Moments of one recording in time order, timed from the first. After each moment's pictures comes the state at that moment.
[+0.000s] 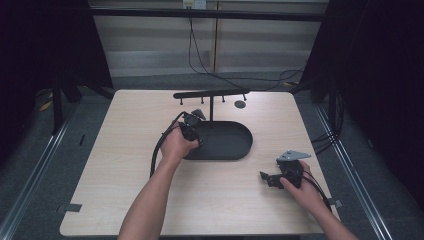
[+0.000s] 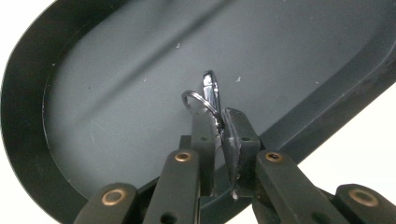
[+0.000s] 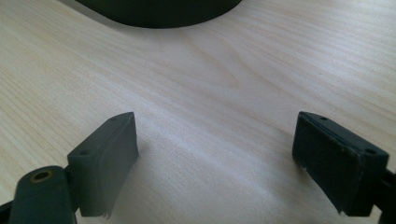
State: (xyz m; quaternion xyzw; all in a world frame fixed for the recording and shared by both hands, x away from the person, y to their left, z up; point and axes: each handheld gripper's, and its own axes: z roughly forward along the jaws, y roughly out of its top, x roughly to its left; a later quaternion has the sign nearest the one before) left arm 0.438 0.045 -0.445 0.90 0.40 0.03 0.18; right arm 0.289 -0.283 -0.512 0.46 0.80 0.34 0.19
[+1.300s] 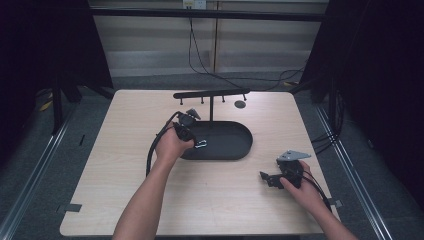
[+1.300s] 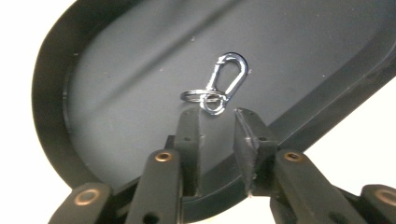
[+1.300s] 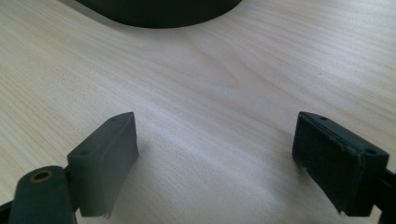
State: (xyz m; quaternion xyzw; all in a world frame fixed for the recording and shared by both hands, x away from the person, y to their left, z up) left arm 0.434 0.063 -0.438 0.90 0.40 0.05 0.19; right arm 0.289 -0.283 -0.512 0.46 0.80 0.34 0.19
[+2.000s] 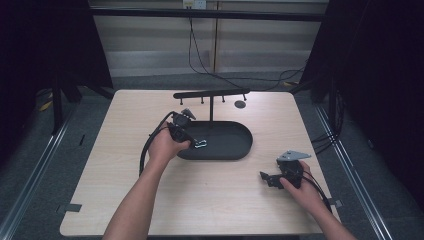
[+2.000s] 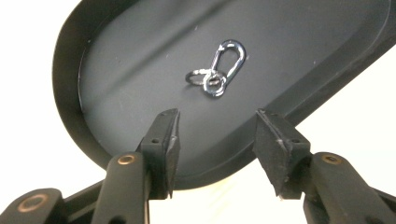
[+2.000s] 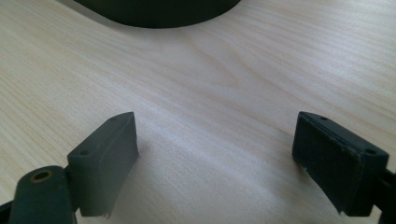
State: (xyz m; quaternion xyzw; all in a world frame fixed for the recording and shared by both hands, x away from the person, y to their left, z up) left arm 0.423 0.077 -0.428 0.89 0.41 0.04 0.20; right arm 0.288 -0.283 -0.512 0.47 0.79 0.34 0.19
